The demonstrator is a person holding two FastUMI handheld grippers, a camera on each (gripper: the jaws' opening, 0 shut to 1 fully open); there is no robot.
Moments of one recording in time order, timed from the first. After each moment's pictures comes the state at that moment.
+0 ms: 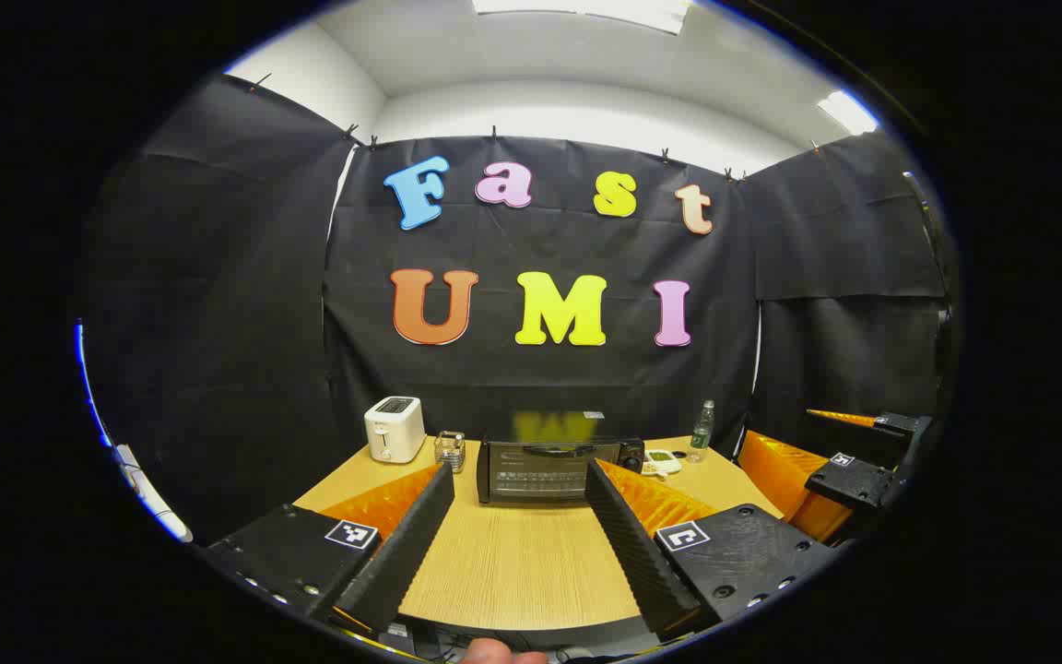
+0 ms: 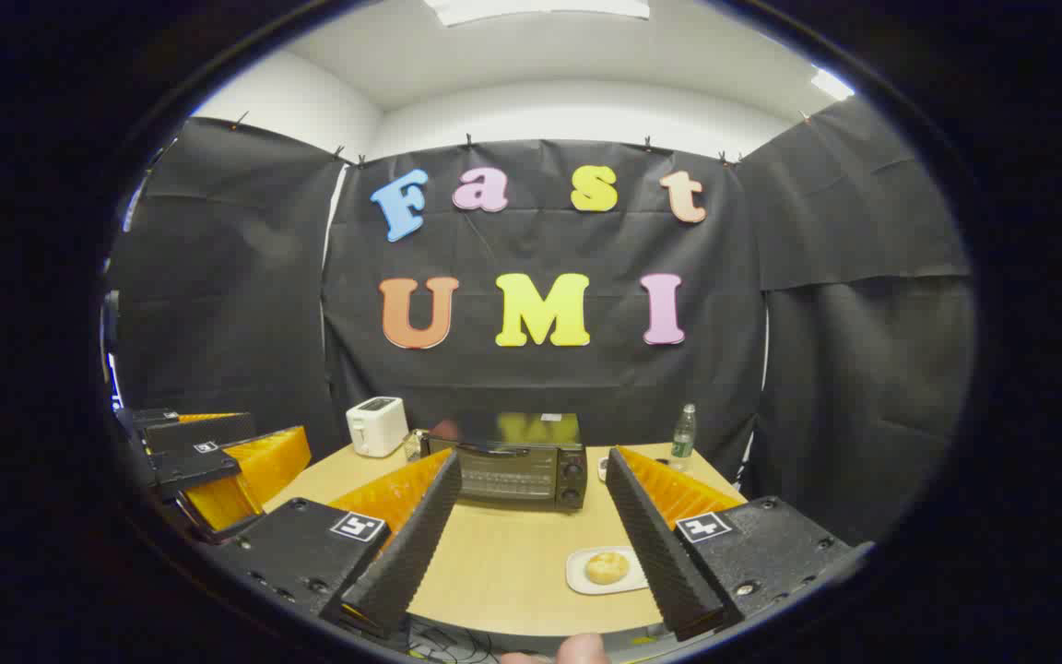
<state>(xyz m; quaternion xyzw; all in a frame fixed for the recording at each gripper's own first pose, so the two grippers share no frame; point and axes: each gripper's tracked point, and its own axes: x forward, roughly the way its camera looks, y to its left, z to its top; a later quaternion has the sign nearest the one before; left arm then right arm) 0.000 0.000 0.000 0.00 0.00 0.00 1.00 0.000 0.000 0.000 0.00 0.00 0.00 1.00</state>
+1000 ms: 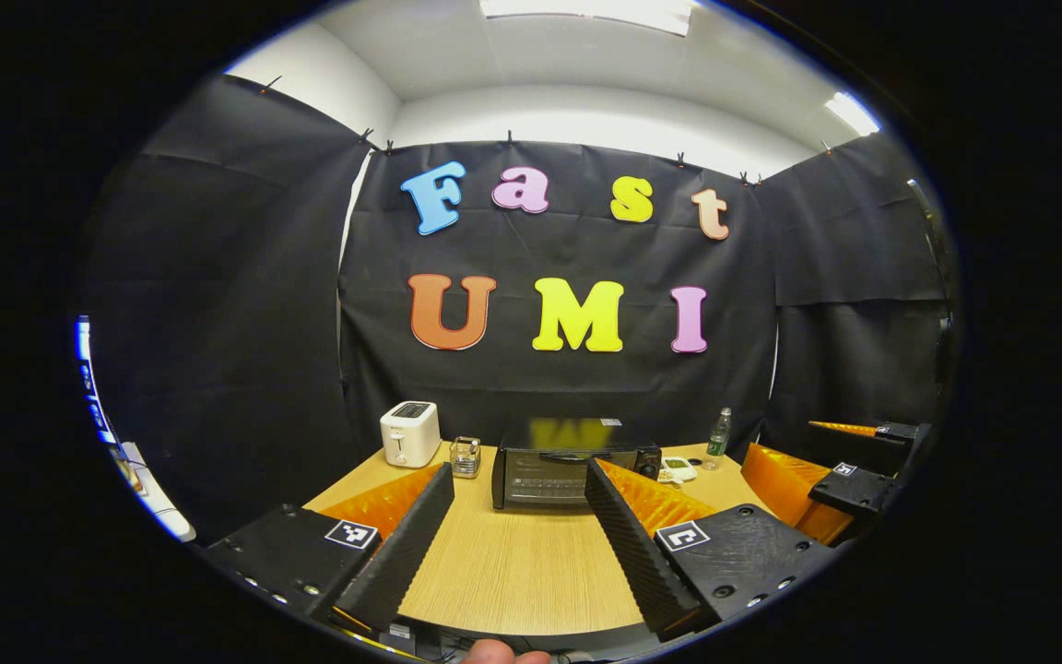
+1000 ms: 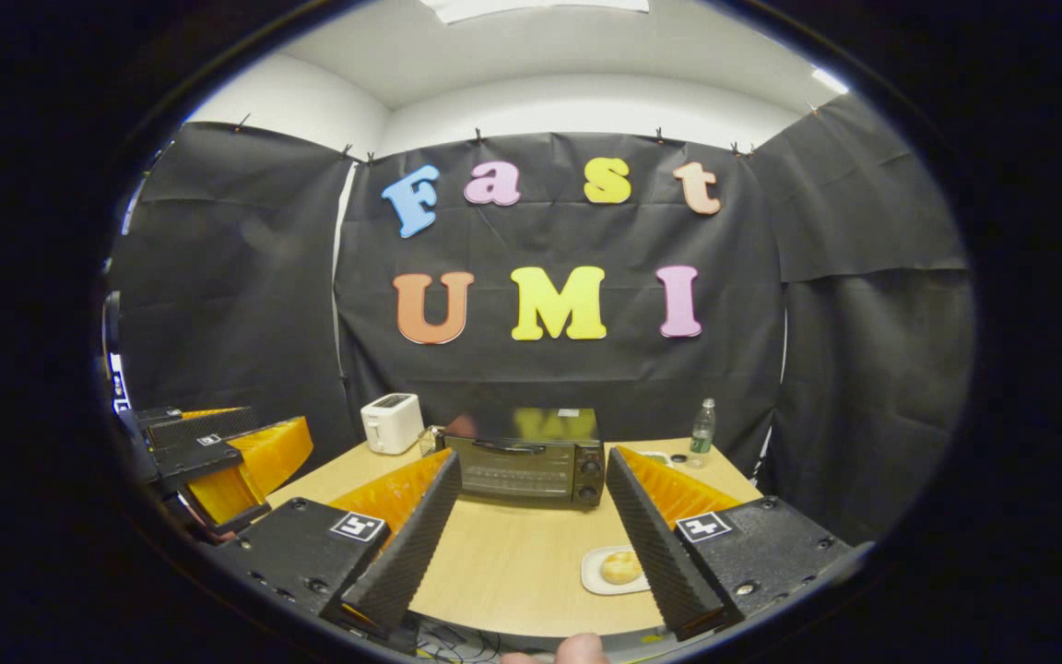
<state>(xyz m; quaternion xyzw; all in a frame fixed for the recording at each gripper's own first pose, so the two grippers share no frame) 0.005 0.009 0.004 0.00 -0.01 0.03 1.00 0.012 0.006 0.001 0.00 0.01 0.02 1.00</state>
